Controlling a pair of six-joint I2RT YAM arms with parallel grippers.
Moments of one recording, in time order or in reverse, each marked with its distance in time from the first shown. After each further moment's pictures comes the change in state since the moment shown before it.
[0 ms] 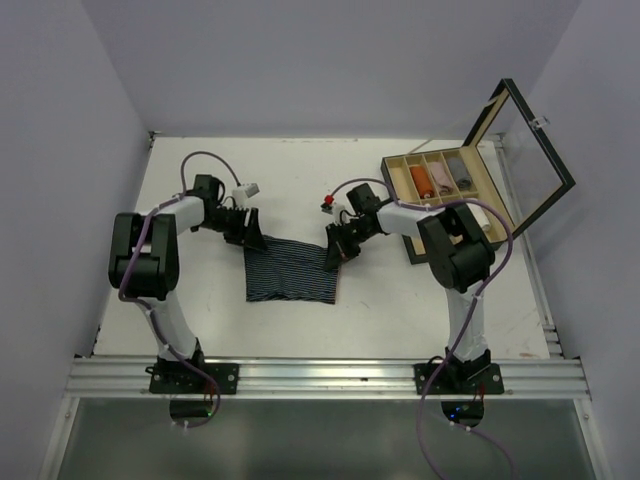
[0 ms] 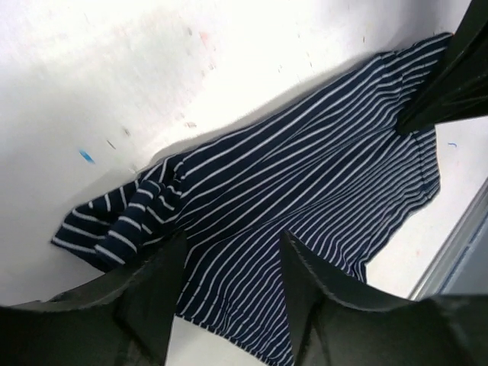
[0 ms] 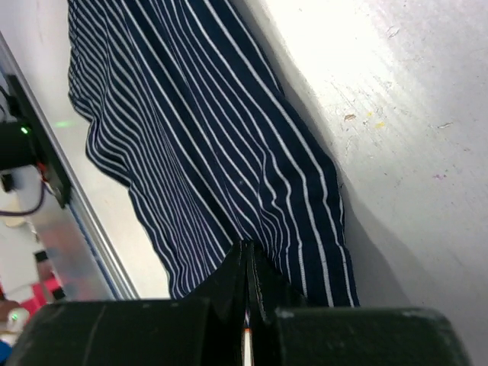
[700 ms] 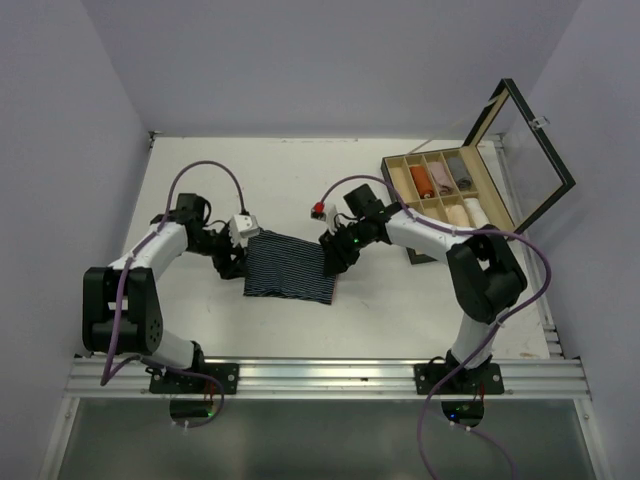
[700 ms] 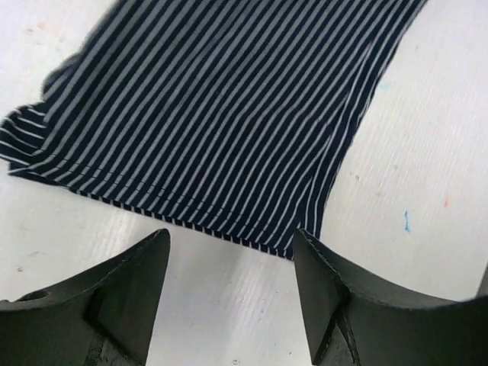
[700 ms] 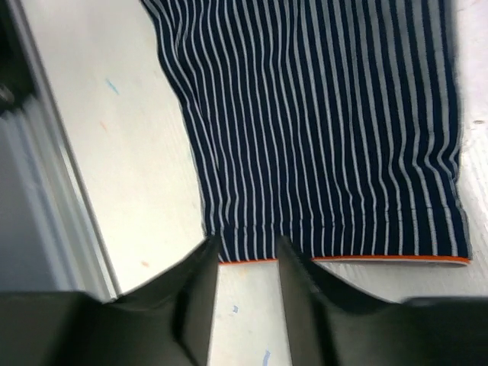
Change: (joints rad) left arm 0.024 -0.372 -0.186 -0.213 0.033 0.796; right arm 0.077 -0.288 -0.112 -0.022 0.059 -0.230
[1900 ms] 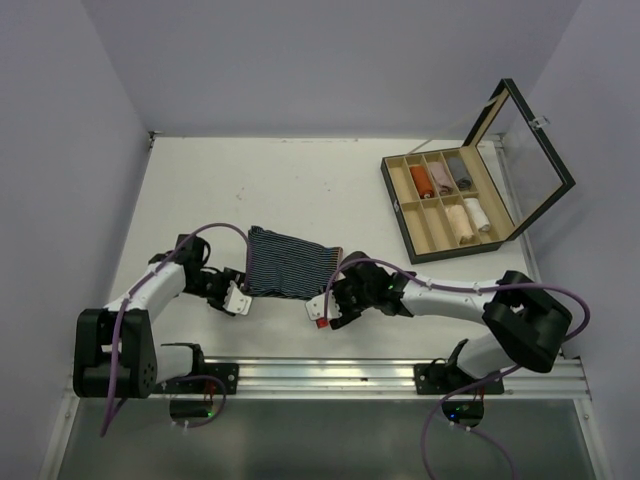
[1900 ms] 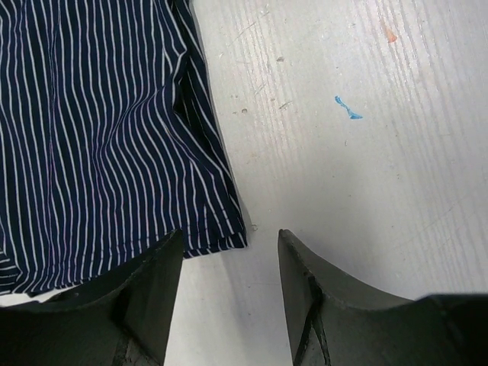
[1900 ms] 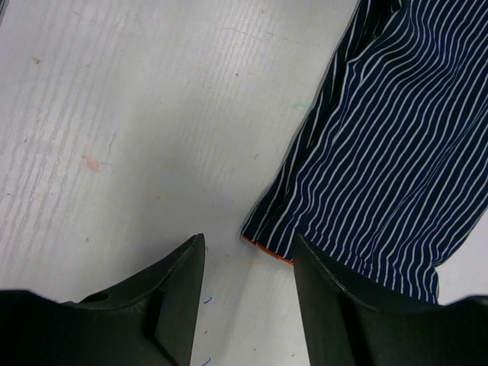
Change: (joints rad) left arm 0.000 -0.246 -0.358 -0.043 -0.002 0.939; right arm 0.359 -0.346 -0.553 0.381 0.353 -0.856
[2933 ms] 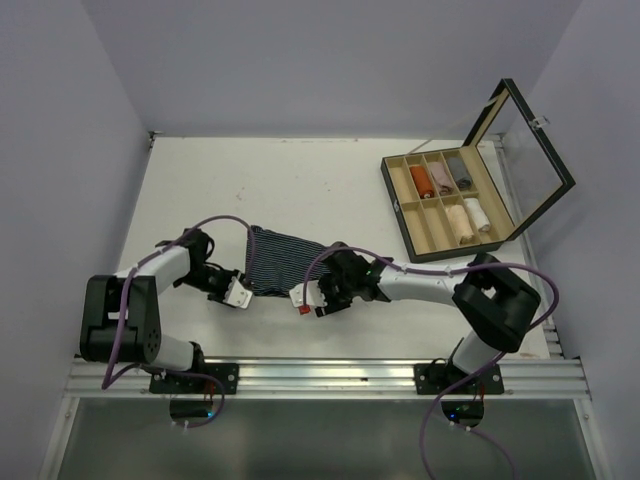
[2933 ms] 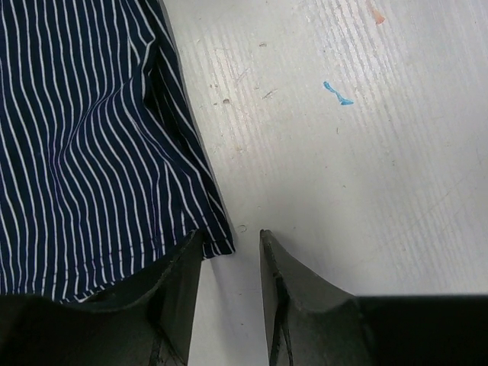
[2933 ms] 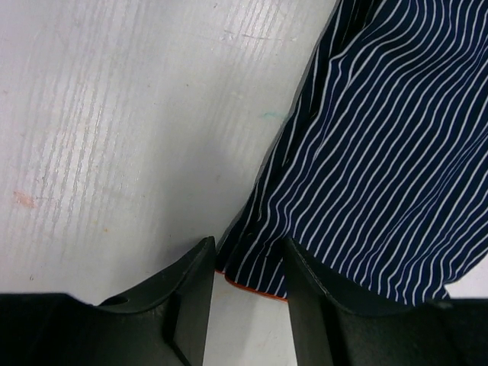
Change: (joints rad) left arm 0.000 0.182 0.086 -0.069 -0.024 0.071; right arm 0.000 0.186 0.194 -0.115 0.051 0.050
